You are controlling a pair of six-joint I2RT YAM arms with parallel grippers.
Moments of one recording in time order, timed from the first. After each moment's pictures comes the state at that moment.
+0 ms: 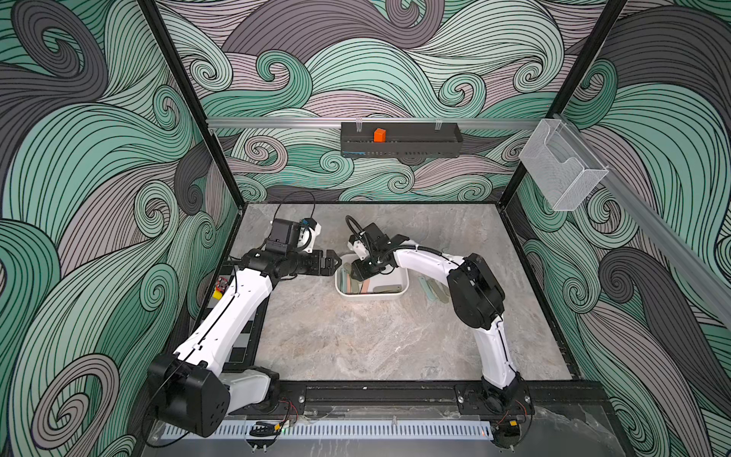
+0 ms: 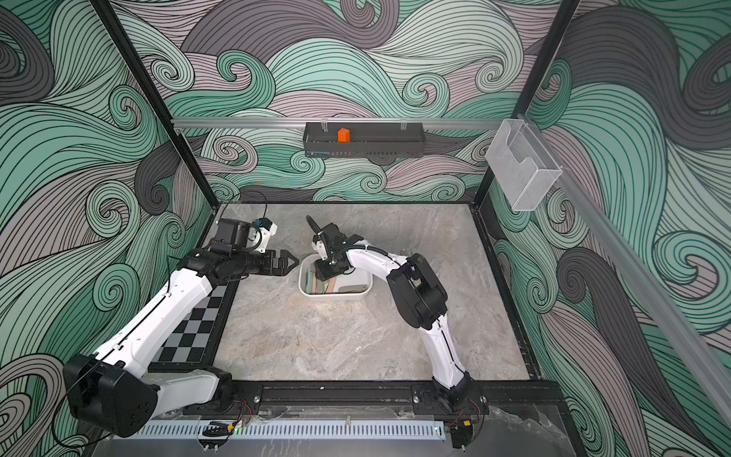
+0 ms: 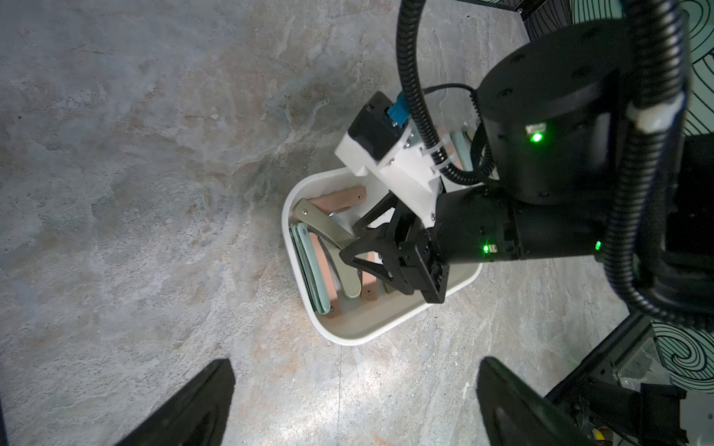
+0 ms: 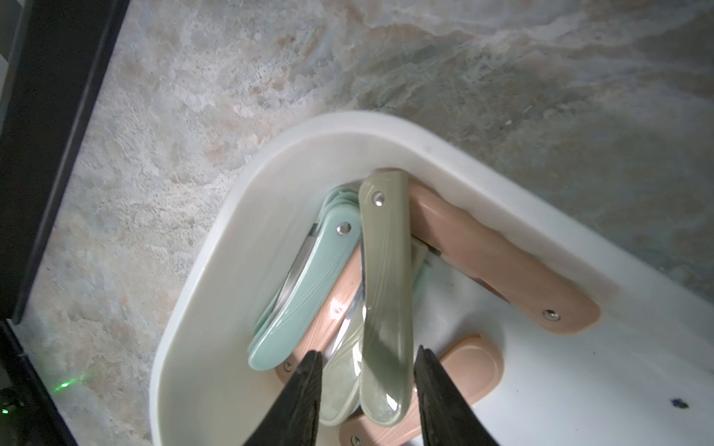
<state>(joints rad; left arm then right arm) -0.26 1.24 1.12 -0.74 0.33 -0.19 0.72 2.16 1.68 -0.65 -0.22 0.19</state>
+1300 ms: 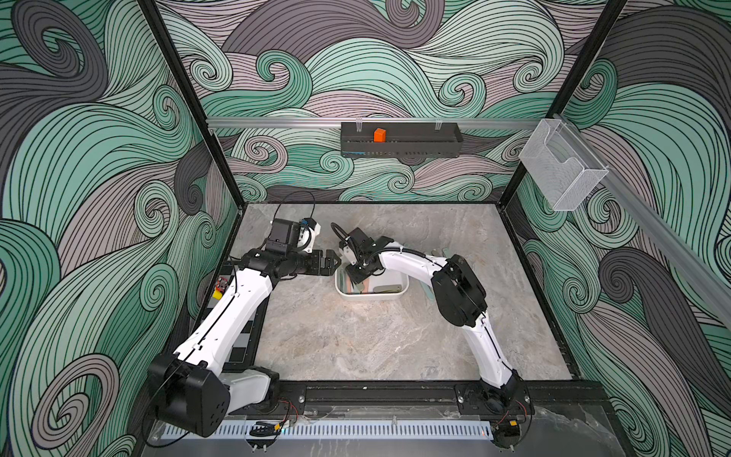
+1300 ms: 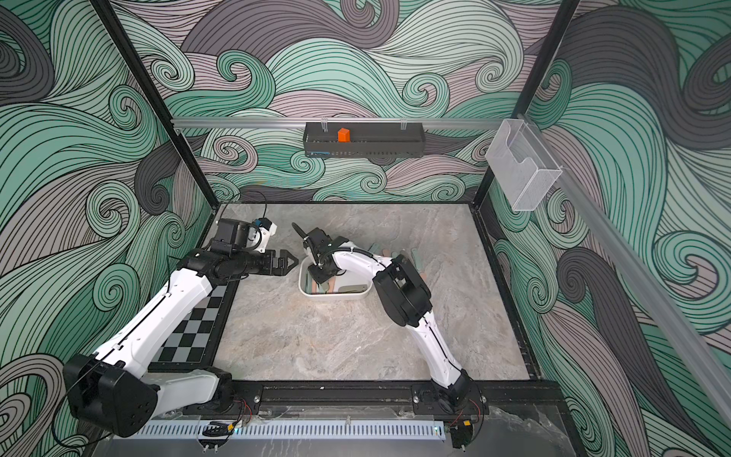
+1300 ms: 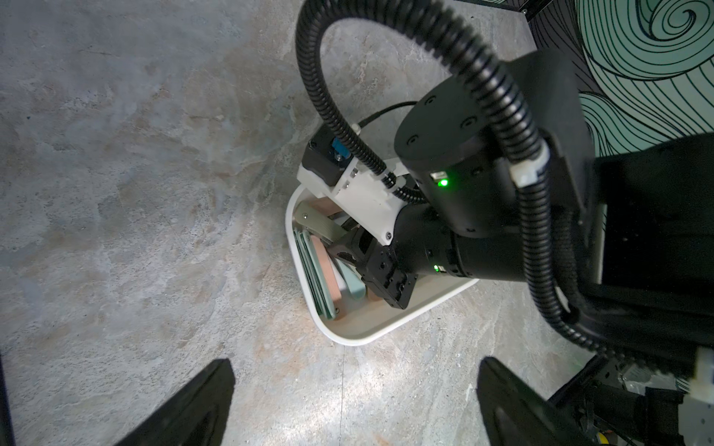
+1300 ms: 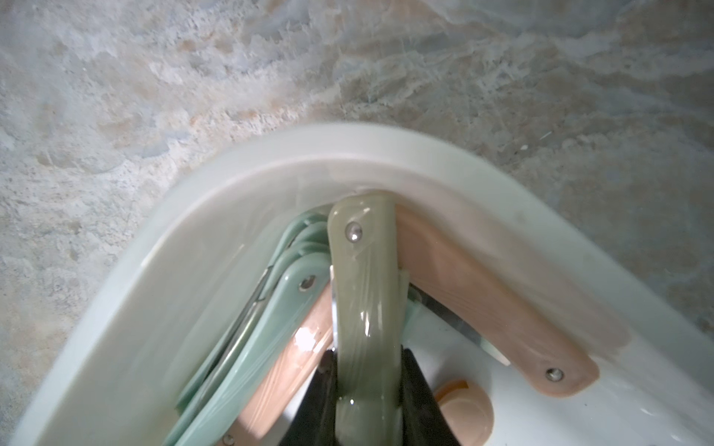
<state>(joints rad) -0.26 1.24 1.12 -0.74 0.32 -0.19 0.76 2.29 1.84 -0.75 -0.06 0.11</state>
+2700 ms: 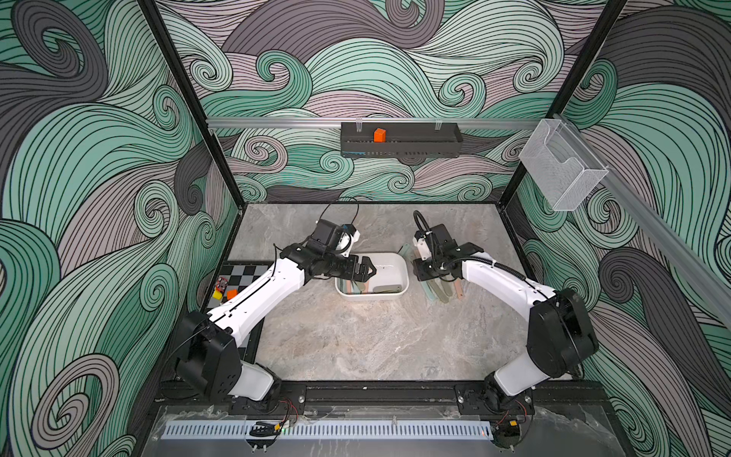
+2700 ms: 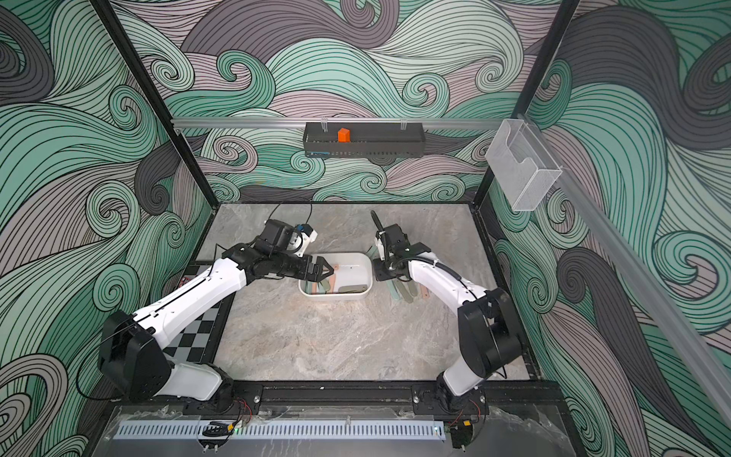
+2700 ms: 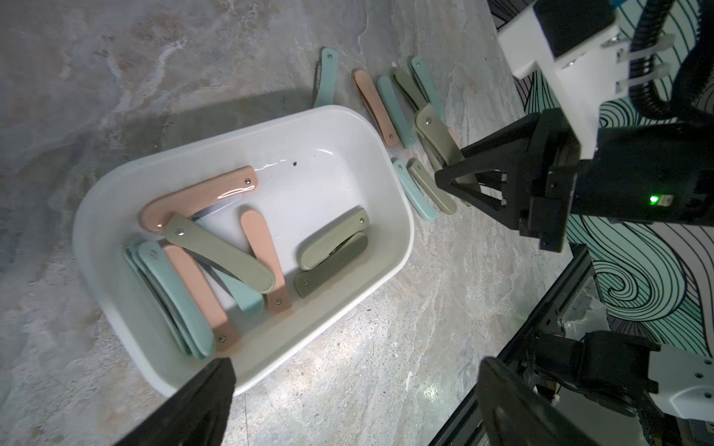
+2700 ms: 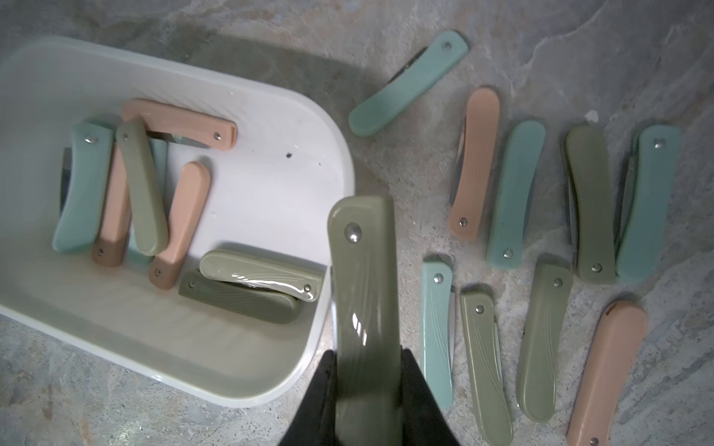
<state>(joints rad) -0.54 1.45 1.19 -0.64 0.35 -0.32 0.43 1.59 1.10 -0.65 -0.03 0.19</state>
